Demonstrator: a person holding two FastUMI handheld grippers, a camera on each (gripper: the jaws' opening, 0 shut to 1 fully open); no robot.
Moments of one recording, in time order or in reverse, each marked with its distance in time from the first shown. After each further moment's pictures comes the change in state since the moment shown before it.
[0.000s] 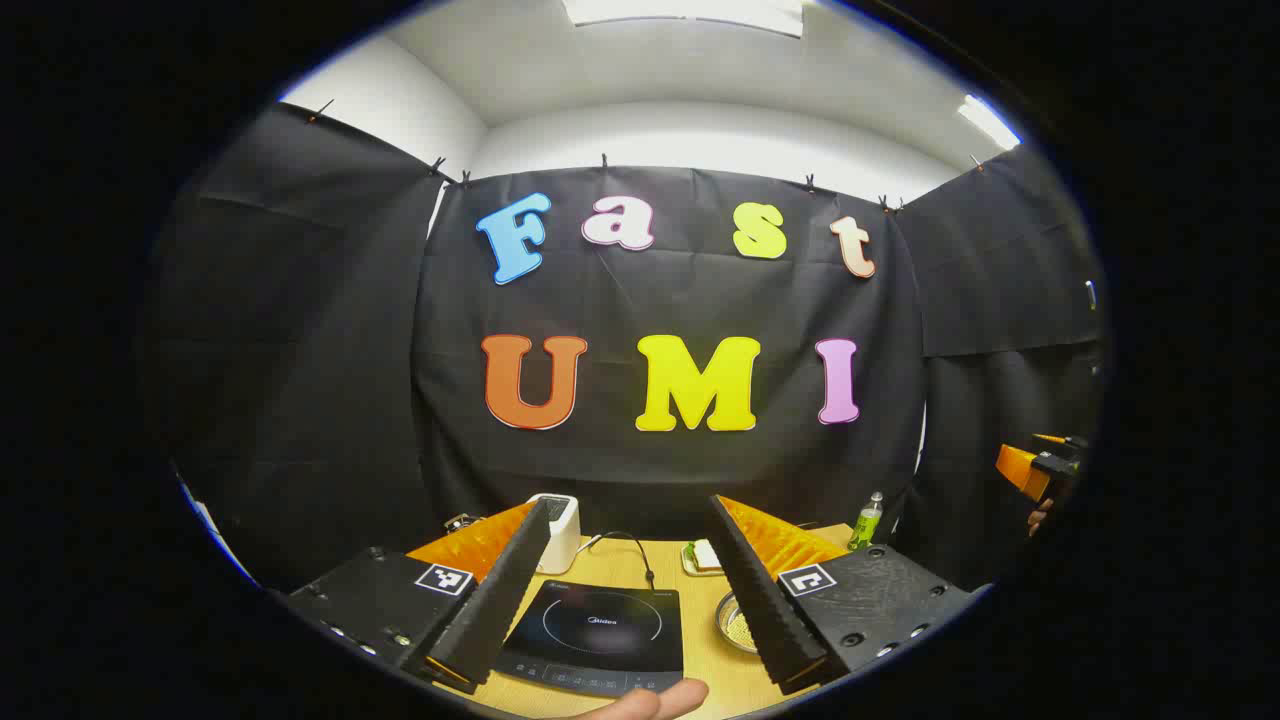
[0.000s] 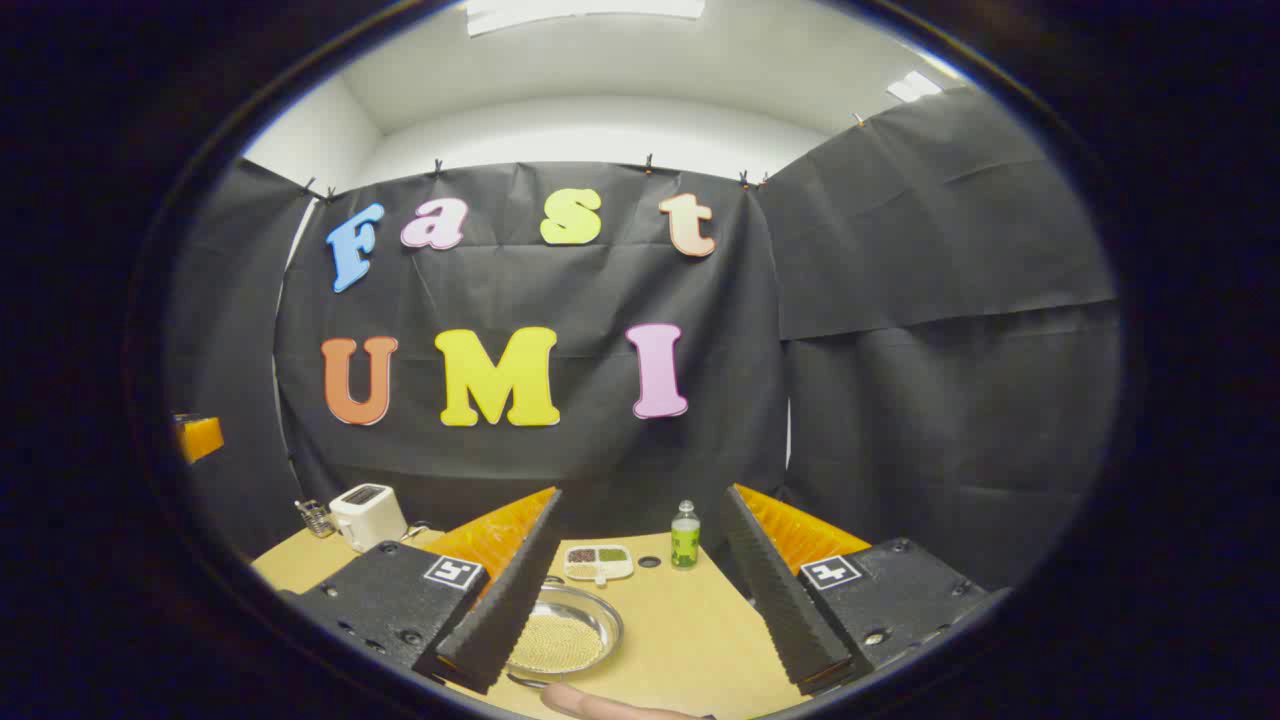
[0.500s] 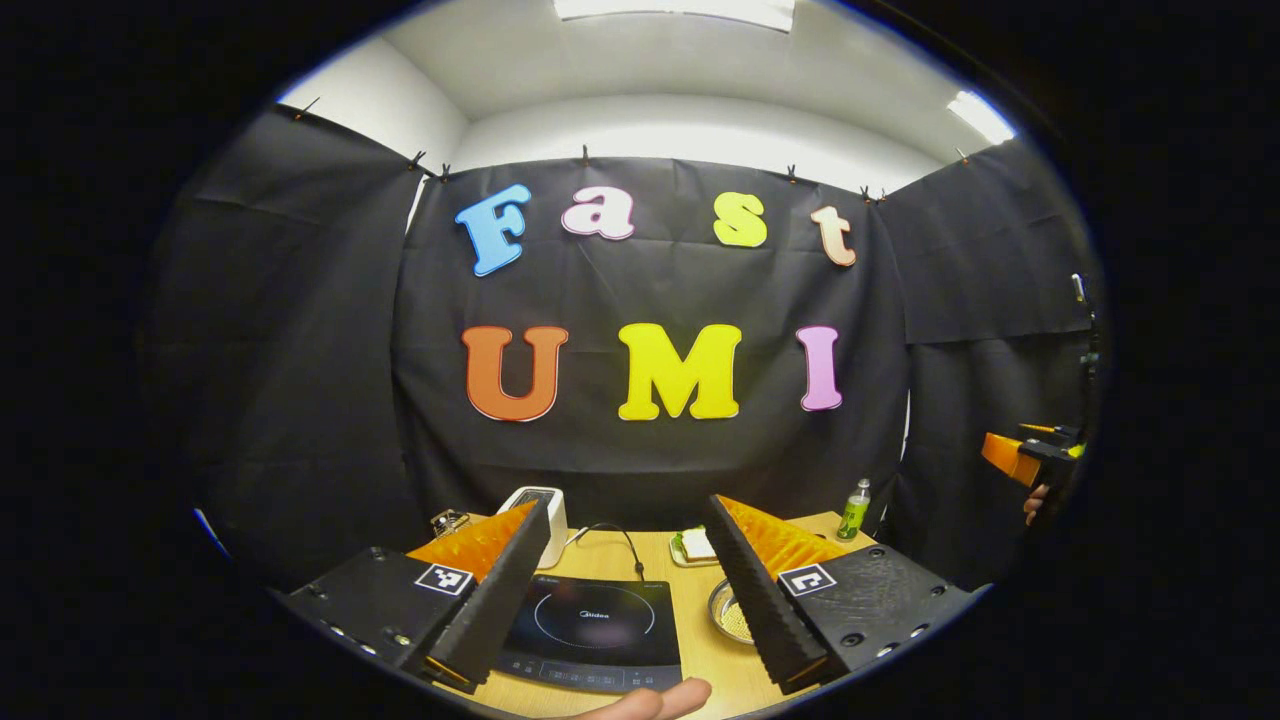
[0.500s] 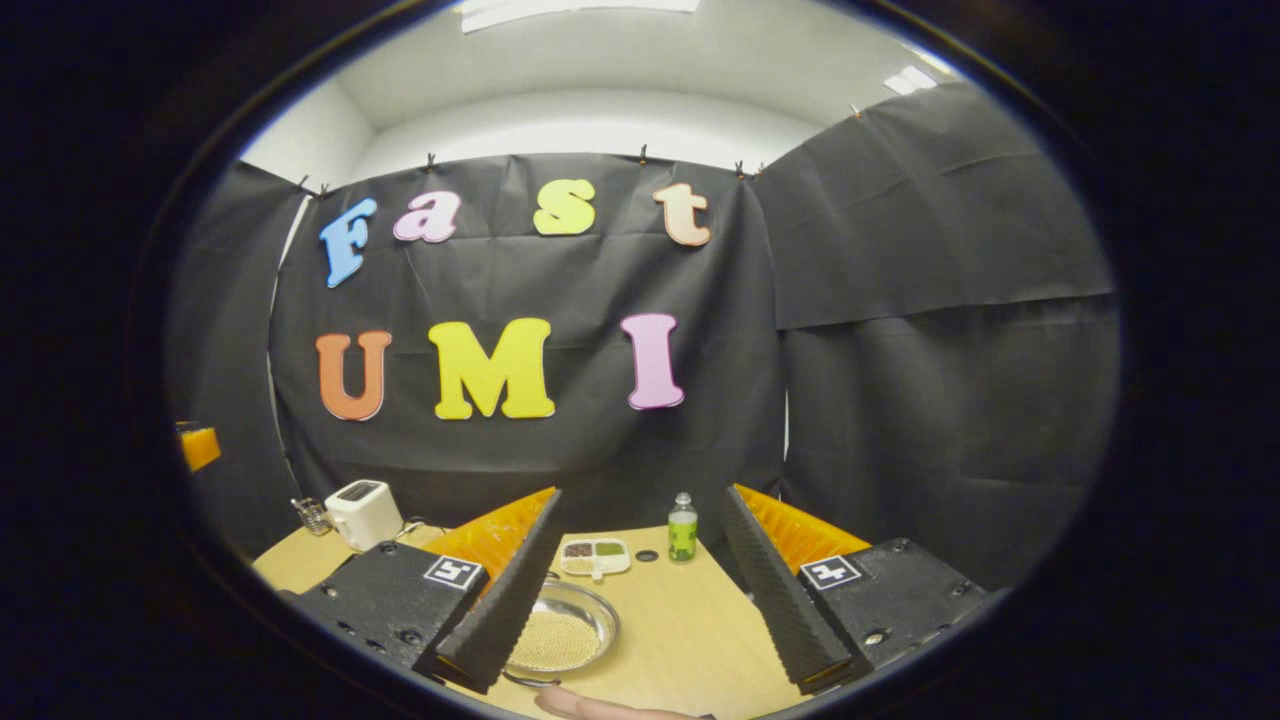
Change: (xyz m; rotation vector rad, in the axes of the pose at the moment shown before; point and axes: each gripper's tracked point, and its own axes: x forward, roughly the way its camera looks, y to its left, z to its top) left arm -0.001 -0.008 -0.011 0.020 0.018 -0.055; right arm 0.011 -0.004 -0.011 0.016 0.031 -0.005
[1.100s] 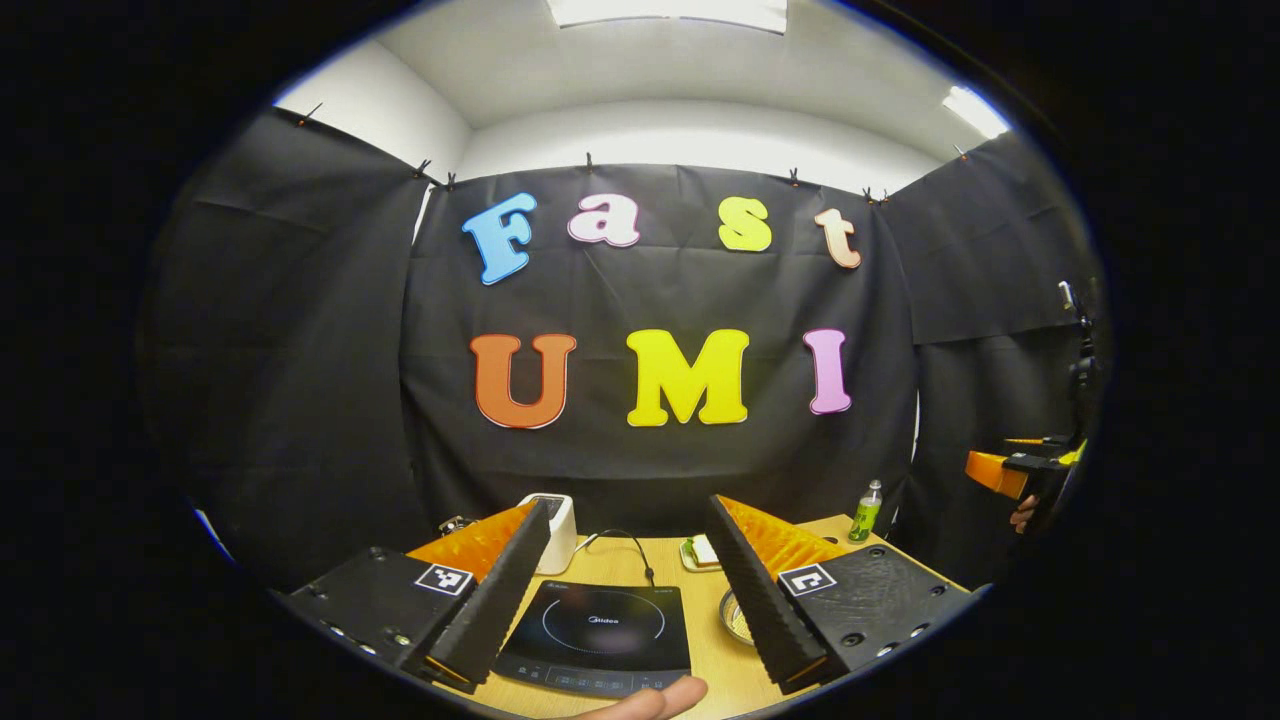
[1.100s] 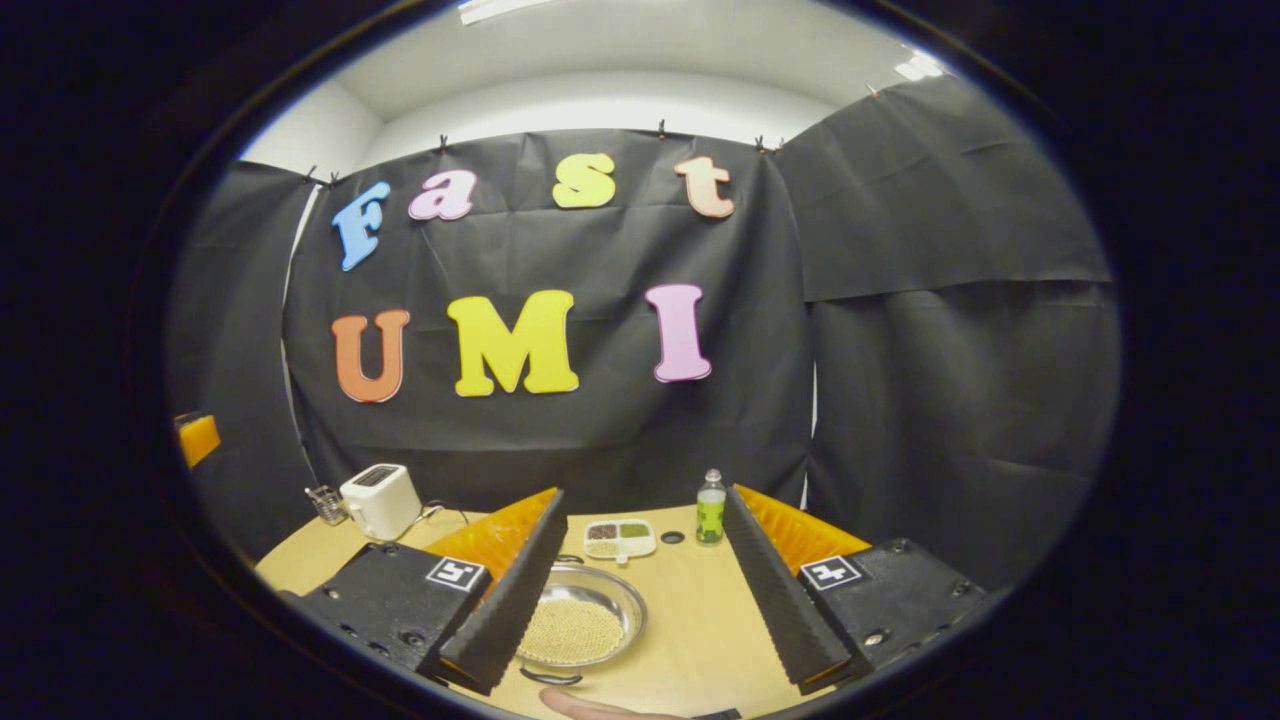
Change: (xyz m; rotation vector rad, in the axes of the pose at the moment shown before) left arm 0.002 0.009 -0.005 0.015 -0.035 0.032; right arm 0.023 0.034 -0.037 -0.004 0.085 0.070
